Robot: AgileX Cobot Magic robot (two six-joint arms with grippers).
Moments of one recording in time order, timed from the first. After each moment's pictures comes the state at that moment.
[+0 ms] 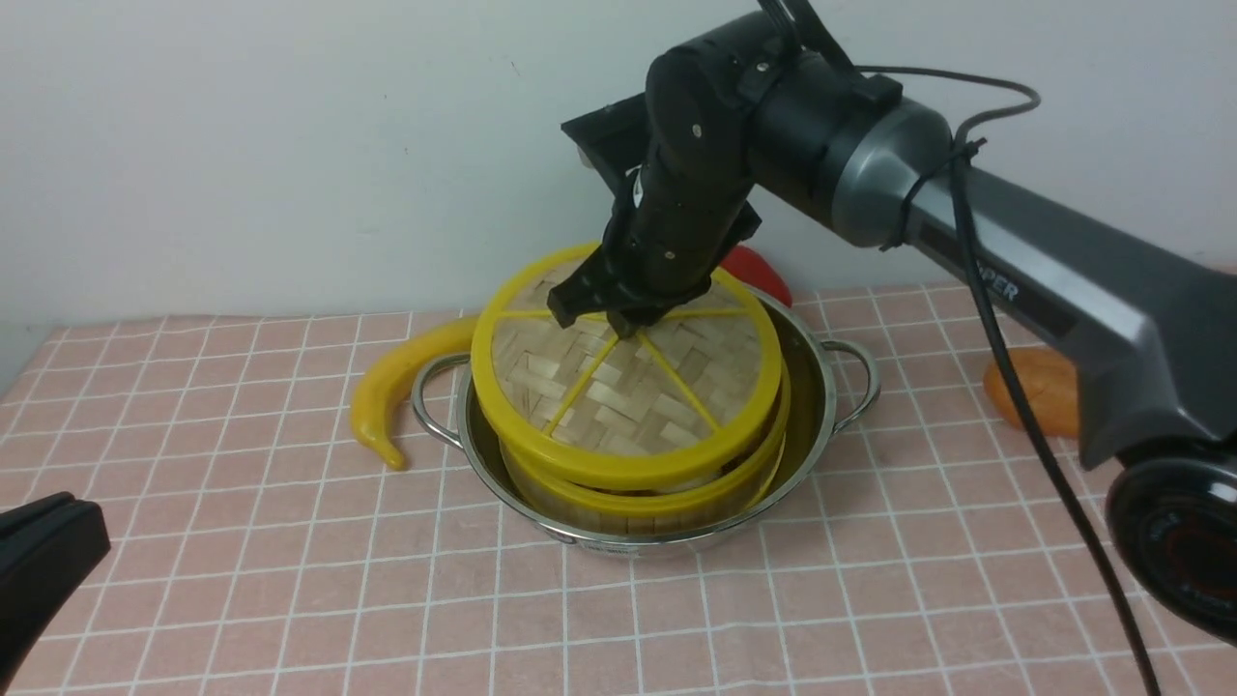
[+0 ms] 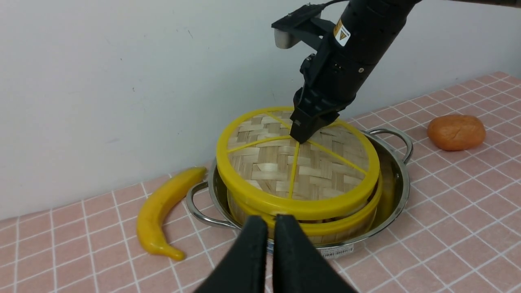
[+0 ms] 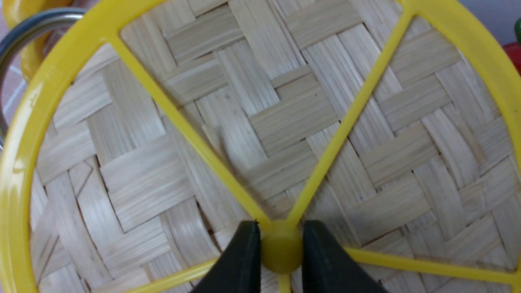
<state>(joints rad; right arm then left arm) 0.64 2.33 -2.30 0.00 1.24 0.17 -0.26 0.33 -0.59 -0.22 0.60 0.25</state>
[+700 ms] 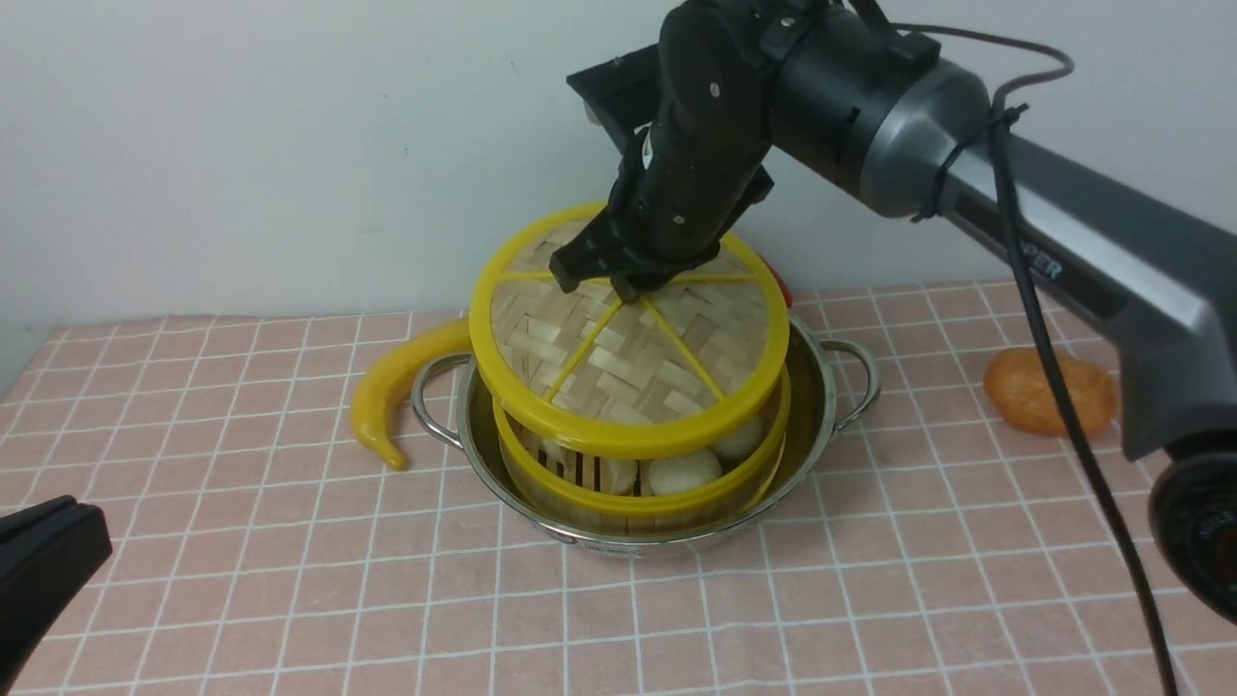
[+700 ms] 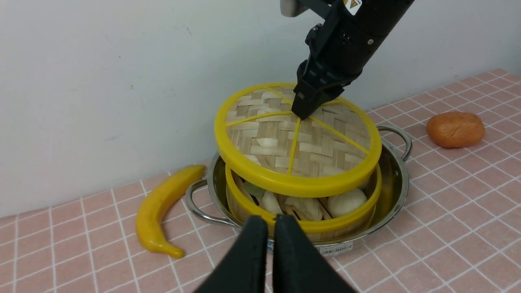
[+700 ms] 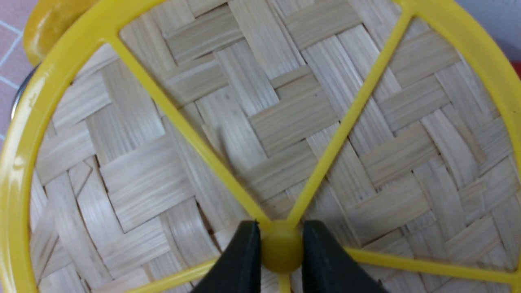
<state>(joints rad) 0.64 2.27 -2.30 -0.03 1.24 0.18 -0.26 0.33 -0.59 -0.22 0.61 0.25</state>
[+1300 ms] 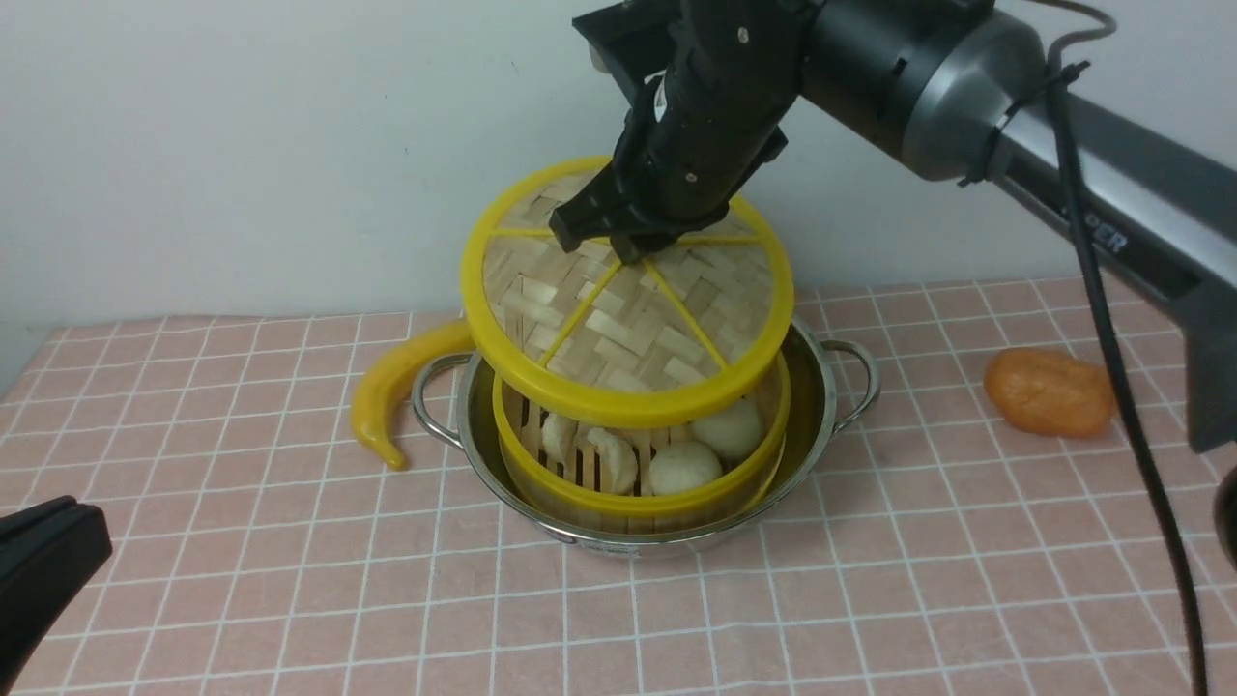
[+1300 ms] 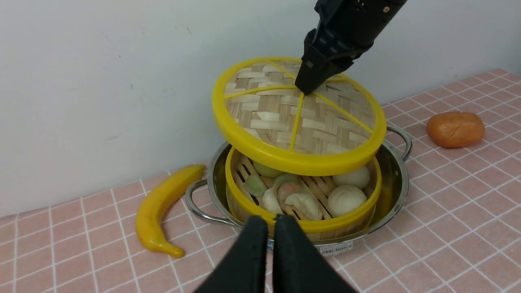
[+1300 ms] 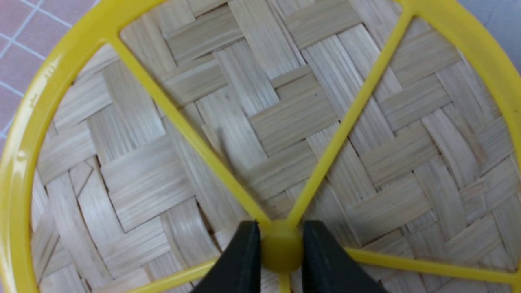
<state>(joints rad) 0.64 2.19 -2.27 -0.03 1.24 0.18 -0.26 0.33 -0.59 -0.22 0.61 0.25</state>
